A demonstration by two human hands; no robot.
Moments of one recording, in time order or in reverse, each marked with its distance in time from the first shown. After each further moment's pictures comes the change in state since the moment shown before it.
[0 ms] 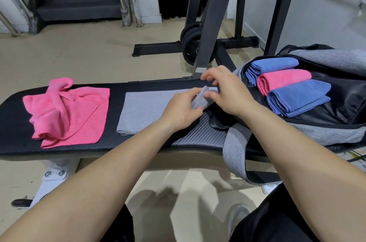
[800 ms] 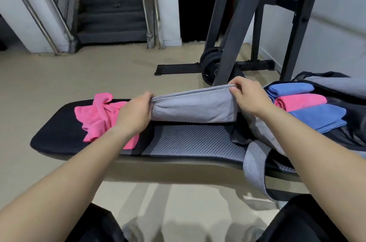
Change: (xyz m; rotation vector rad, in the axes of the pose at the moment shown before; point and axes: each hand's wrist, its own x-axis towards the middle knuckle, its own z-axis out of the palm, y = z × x) left_hand -0.065 -0.074 -0.155 0.544 0.304 -0.137; right_hand 0.030 -0.030 -0.030 -0.054 0.046 0.164
